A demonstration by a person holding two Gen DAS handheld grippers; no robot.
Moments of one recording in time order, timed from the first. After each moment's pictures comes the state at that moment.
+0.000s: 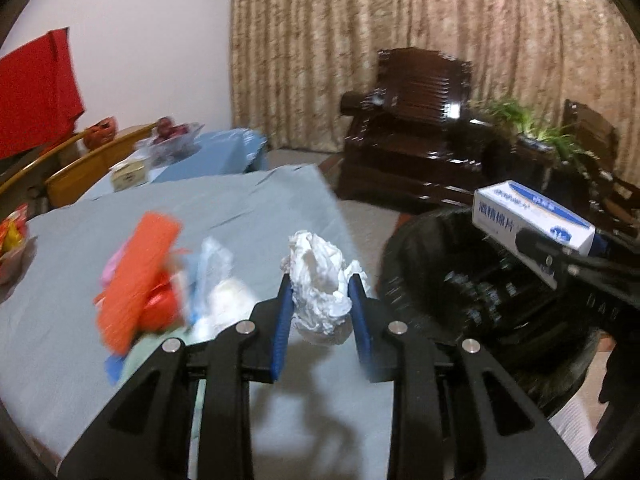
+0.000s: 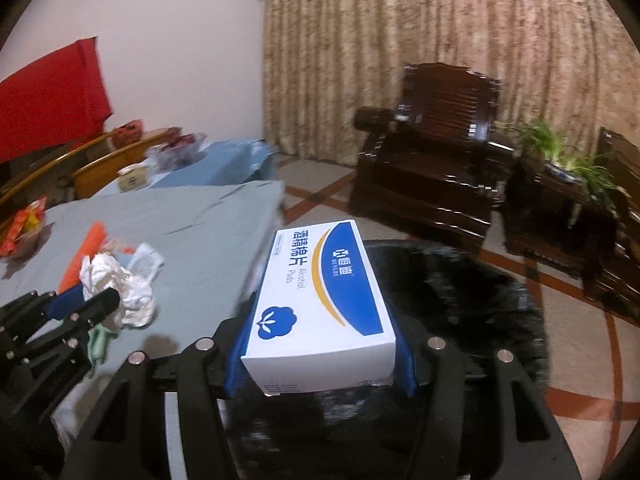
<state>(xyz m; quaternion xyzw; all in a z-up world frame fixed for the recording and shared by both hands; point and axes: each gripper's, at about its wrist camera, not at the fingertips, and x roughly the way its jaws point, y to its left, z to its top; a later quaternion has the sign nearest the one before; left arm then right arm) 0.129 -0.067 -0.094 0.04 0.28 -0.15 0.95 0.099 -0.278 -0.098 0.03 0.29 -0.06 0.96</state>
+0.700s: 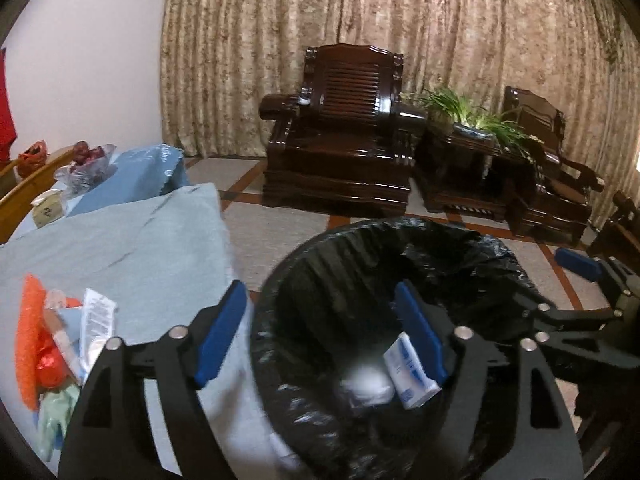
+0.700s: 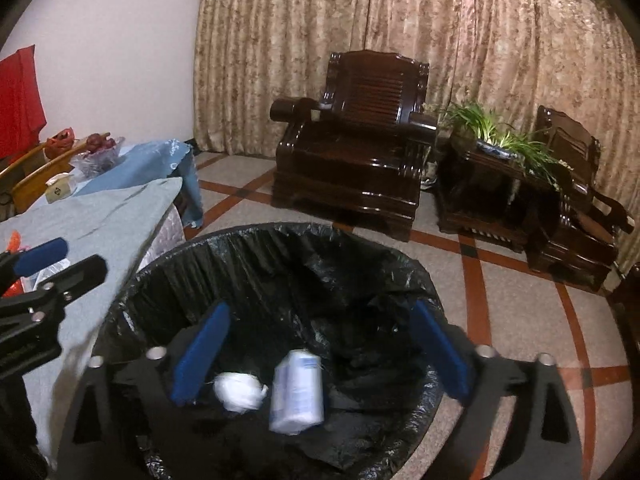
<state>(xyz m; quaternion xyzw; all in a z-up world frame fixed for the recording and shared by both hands) 0.153 -0.156 -0.095 0.06 0.28 -0.25 0.93 0.086 -0.355 -0.113 0.04 0.29 -0.16 0.94</state>
